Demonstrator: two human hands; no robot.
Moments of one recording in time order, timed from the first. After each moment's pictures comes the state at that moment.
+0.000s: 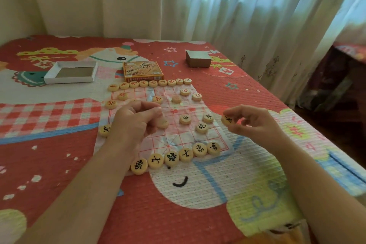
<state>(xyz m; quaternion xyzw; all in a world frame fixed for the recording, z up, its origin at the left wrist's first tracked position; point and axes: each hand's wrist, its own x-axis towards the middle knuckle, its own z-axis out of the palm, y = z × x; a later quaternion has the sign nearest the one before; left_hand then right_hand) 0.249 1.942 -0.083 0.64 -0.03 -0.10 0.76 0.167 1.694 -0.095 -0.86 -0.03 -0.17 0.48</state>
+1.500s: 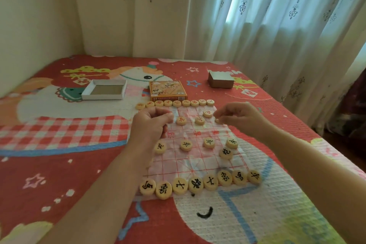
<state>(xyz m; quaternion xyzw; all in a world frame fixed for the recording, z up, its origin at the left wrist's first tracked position) 0.284 1.953 -0.073 0.68 -0.02 -0.01 0.73 0.255 1.732 -0.055 -0.90 -0.02 -0.08 0.42</state>
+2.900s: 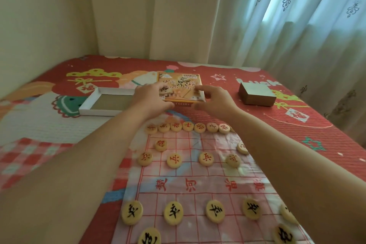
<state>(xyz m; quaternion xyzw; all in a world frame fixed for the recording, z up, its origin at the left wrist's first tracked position) 0.501 1.966 -0.075 0.95 -0.10 0.10 0.27 0.476 1.778 -0.072 -0.95 -0.02 -0.11 0.30</state>
